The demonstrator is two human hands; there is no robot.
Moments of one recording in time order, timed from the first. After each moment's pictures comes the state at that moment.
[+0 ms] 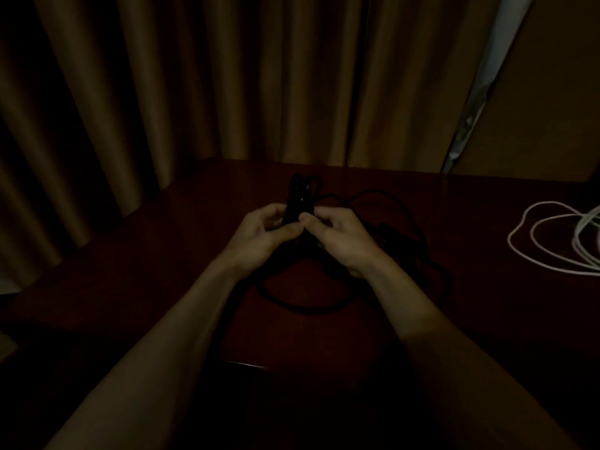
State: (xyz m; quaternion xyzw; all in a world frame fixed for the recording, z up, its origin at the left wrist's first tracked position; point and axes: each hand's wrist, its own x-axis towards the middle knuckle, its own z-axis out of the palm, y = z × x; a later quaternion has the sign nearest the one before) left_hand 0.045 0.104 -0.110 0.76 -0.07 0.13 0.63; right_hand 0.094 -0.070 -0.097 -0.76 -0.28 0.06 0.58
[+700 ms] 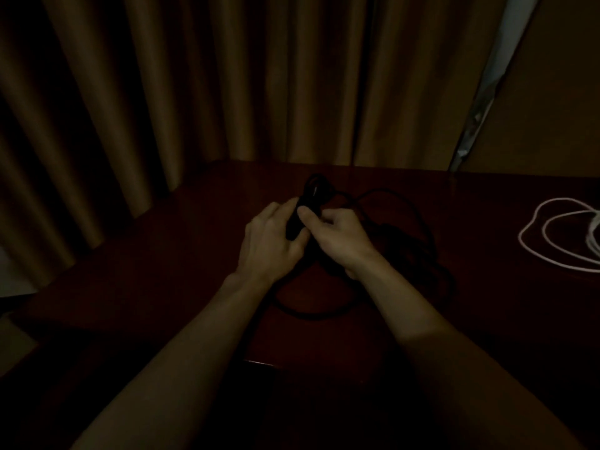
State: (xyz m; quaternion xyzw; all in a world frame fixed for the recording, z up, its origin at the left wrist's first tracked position) left_hand 0.046 0.090 -0.123 0.89 -0.05 0.37 0.25; right_hand 0.089 -0.052 -0.100 -0.76 -0.22 0.06 0.62
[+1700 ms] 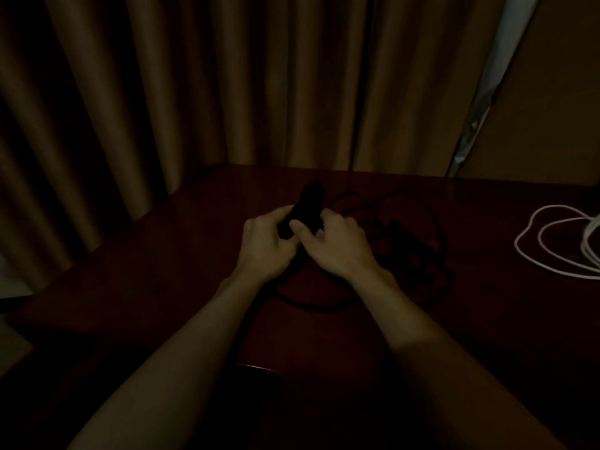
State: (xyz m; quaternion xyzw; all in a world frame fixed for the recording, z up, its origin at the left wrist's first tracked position) left_hand 0.048 0.095 -0.118 0.86 -0.04 0.31 0.41; right_hand 0.099 -0.052 -0.106 -0.90 -0.23 -0.07 0.37
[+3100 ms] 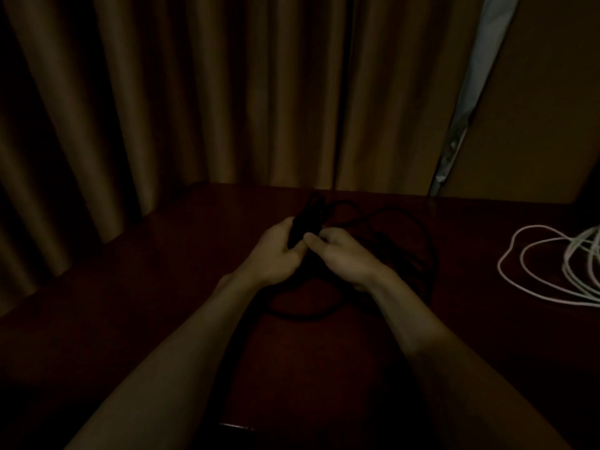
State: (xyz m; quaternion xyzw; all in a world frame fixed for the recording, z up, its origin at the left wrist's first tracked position) left_hand 0.103 0.073 -0.102 0.87 -0.09 0.15 0.47; right_hand 0.136 -0.089 -0.089 -0.78 -0.27 0.14 0.55
